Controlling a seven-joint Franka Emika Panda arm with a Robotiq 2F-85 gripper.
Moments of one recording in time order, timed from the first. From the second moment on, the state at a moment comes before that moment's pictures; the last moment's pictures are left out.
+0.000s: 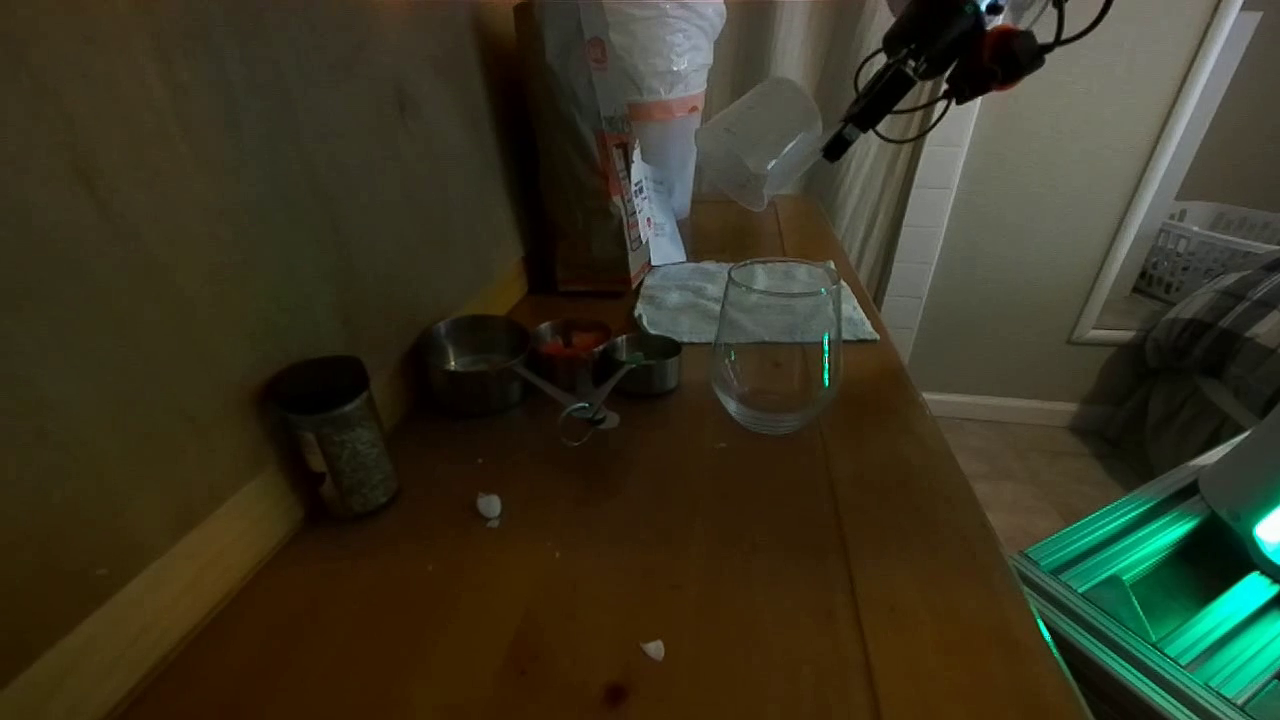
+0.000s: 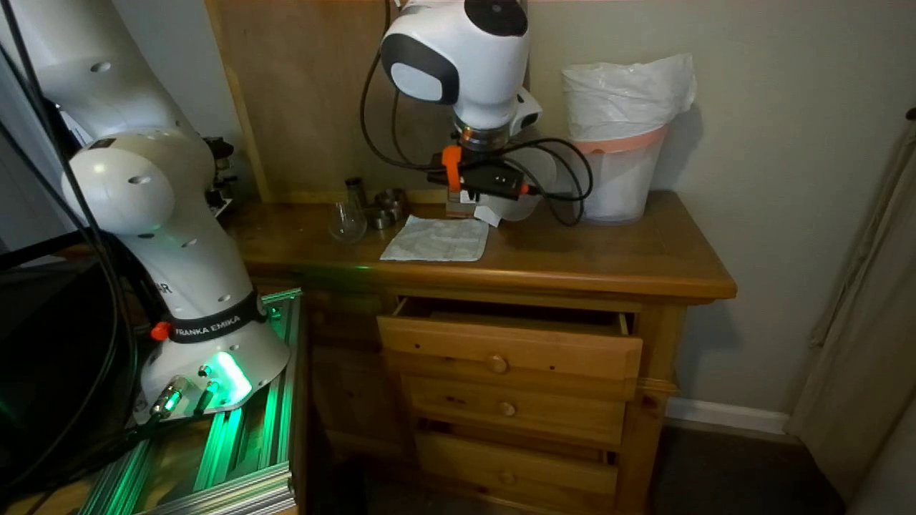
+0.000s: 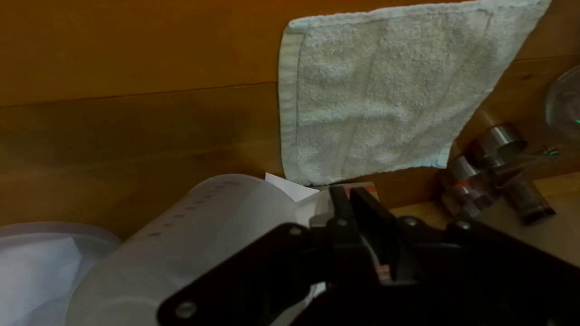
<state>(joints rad) 0.02 -0.14 -0.18 -2.51 0.85 2.18 -1.71</state>
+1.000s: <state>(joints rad) -0.11 0.05 -0.20 -2.49 0.96 1.99 -1.83</state>
